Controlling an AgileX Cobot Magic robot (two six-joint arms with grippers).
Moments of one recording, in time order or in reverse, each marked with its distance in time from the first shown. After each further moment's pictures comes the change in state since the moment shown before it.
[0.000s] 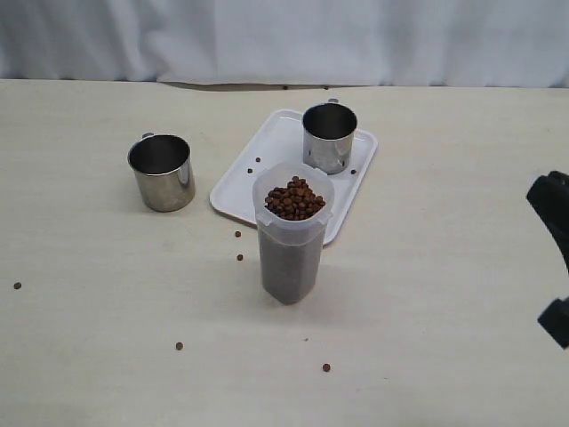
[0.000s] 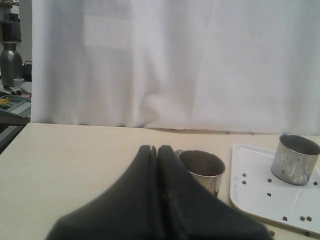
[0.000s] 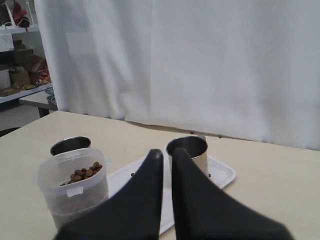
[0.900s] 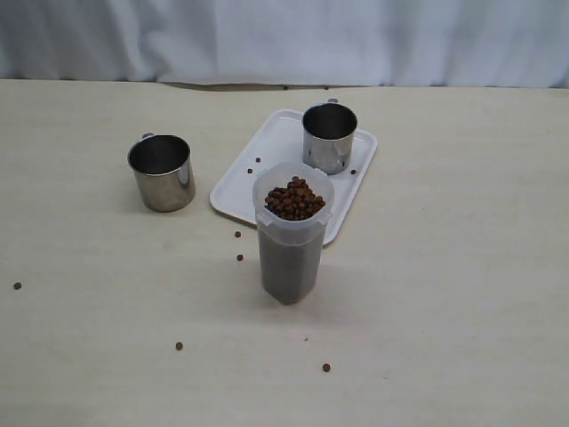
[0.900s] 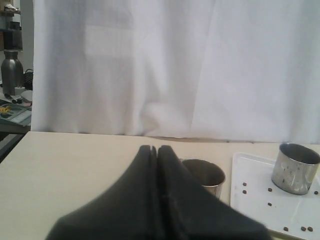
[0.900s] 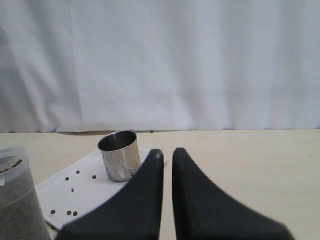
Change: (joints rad) left arm 0.000 0.000 0.000 -0.002 -0.031 0.000; right arm 0.000 -0.473 0.093 0.024 0.435 0.036
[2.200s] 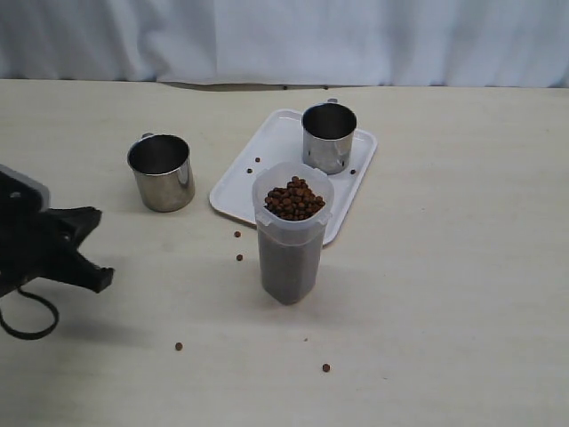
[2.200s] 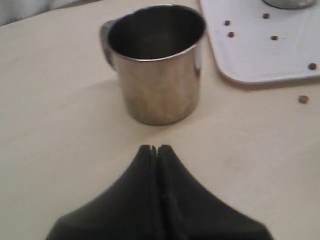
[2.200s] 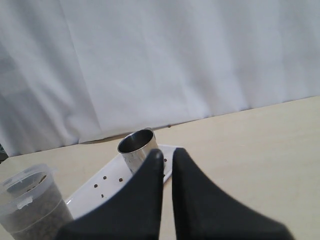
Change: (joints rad) left arm 0.000 1.773 -0.255 0.491 -1.021 0.033; right arm 0.000 0.000 0.000 0.195 0.014 0.010
